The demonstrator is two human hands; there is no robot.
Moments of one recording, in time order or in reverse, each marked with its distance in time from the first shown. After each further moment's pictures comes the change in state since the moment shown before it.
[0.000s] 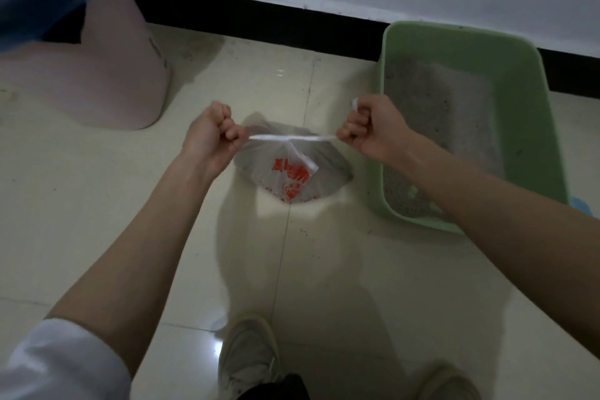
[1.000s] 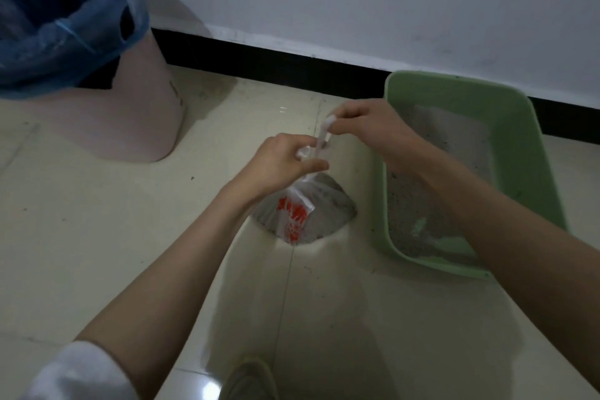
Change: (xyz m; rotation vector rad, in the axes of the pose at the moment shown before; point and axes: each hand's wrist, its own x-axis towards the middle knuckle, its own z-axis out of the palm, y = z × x) left_hand -0.035 -0.001 0.063 1.416 -0.387 0.506; right_hand -0.033 -0.041 0.043 -1.034 -0.138 -0.500
